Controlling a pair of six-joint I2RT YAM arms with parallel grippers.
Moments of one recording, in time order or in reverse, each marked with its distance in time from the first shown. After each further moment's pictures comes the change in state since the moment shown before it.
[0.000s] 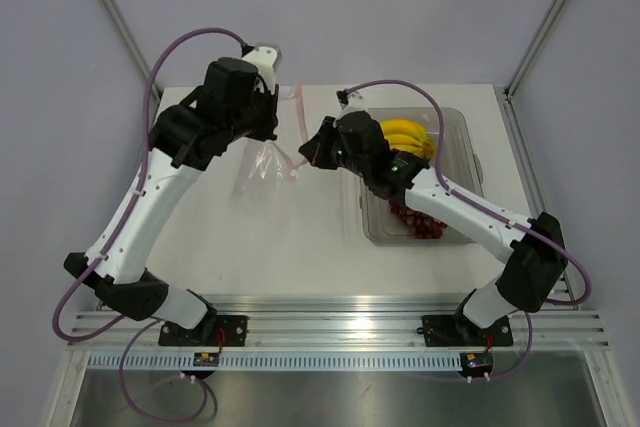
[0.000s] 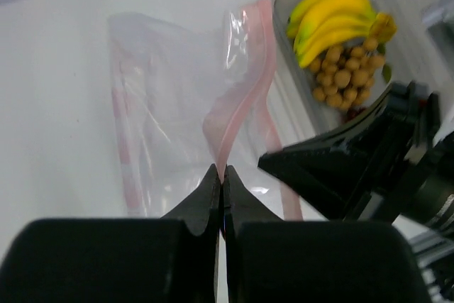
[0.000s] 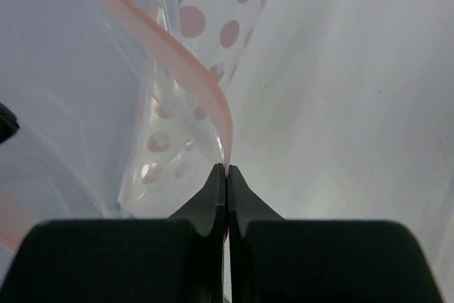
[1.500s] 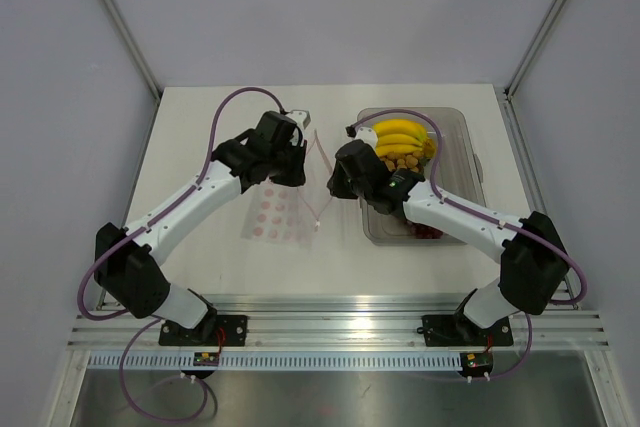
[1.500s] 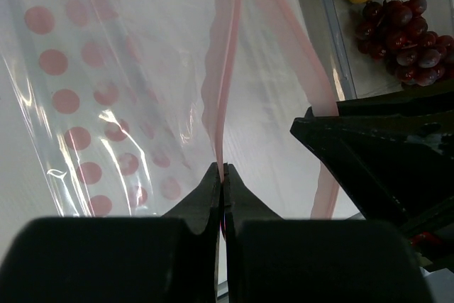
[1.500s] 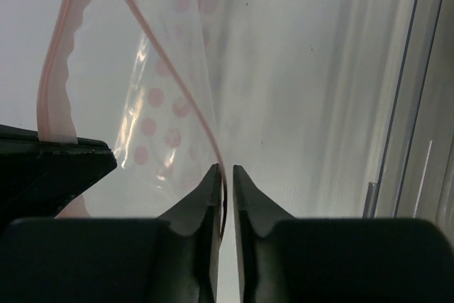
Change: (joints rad) left arm -0.020 -0.021 -0.668 0.343 0.198 -0.161; right arm -0.002 -0.024 -0.233 -0.139 0.142 0.000
